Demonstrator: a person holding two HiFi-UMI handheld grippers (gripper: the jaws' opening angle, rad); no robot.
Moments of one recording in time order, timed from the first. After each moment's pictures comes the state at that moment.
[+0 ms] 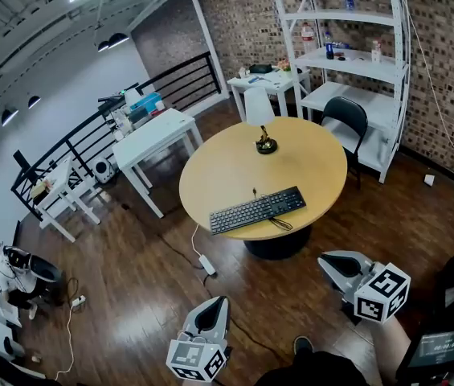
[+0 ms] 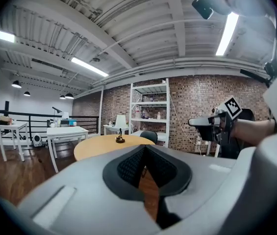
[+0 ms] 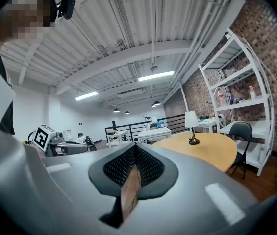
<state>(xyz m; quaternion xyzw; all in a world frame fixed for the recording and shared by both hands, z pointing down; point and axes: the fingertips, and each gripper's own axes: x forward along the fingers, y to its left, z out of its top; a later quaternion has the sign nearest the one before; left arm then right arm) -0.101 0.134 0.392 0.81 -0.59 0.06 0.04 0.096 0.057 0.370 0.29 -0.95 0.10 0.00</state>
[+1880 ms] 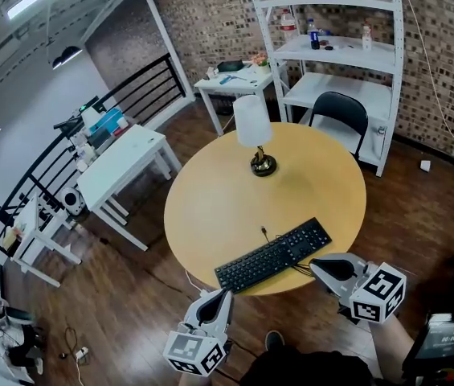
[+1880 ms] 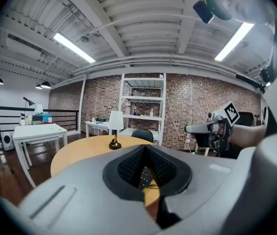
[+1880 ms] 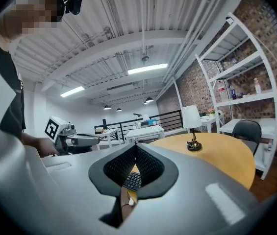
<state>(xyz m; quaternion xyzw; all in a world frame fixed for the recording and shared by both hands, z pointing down) -0.223 -0.189 0.405 0.87 -0.48 0.07 0.07 -0.050 -0.209 0.401 0.32 -0.94 0.11 0.02</state>
